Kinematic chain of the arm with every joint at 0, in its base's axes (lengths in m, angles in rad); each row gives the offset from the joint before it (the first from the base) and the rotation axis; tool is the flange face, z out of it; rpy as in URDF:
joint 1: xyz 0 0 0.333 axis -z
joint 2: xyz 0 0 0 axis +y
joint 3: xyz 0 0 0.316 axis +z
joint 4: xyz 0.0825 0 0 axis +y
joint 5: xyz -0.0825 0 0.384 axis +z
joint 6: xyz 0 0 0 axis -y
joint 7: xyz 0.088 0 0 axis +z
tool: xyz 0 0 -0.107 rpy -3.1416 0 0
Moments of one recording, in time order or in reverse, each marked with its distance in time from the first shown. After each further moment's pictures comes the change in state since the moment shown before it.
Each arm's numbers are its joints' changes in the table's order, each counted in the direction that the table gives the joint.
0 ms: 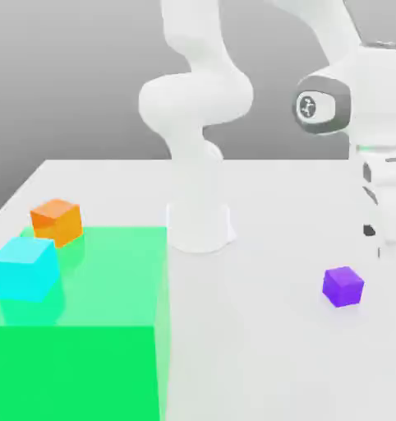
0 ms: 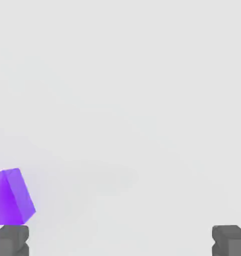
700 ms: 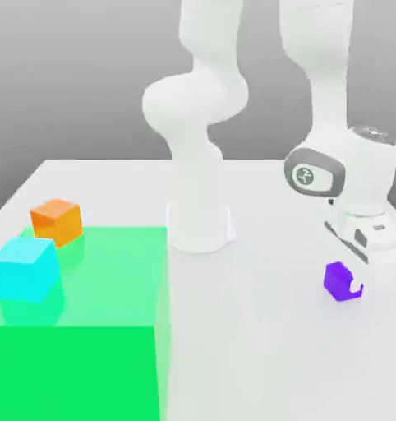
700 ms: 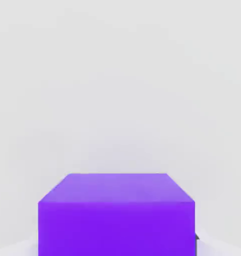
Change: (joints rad) arm -0.113 0.163 -0.081 0.019 -0.084 0.122 0.007
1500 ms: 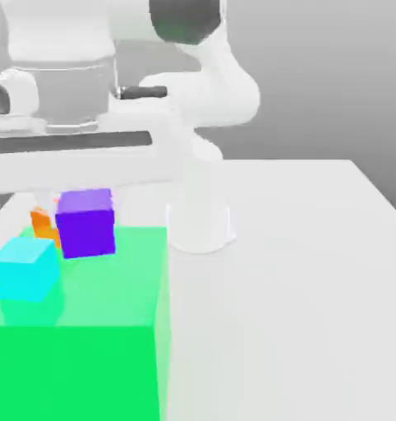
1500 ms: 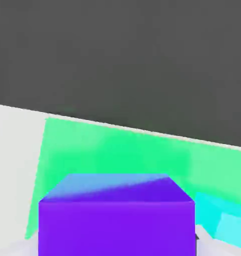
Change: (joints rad) arm 0.755 -0.221 -0.496 -0.705 0.030 -0.917 -0.586
